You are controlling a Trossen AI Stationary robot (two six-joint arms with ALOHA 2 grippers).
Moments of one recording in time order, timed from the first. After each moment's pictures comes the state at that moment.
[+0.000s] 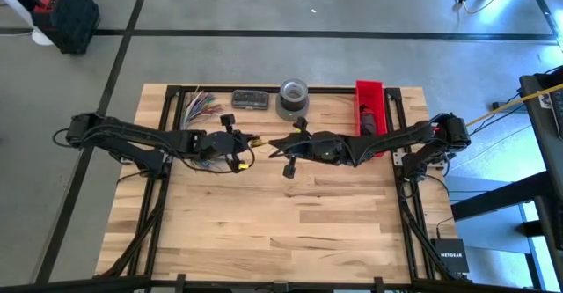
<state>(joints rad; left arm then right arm) -0.01 1.21 0.70 -0.10 -0.60 0.30 0.07 1.59 1.00 0.39 0.32 -0.07</state>
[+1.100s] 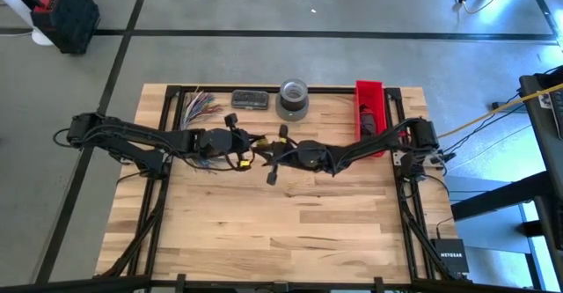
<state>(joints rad) -0.01 1.22 0.70 0.06 -0.48 0.16 0.07 1.87 1.07 0.78 0.29 -0.14</state>
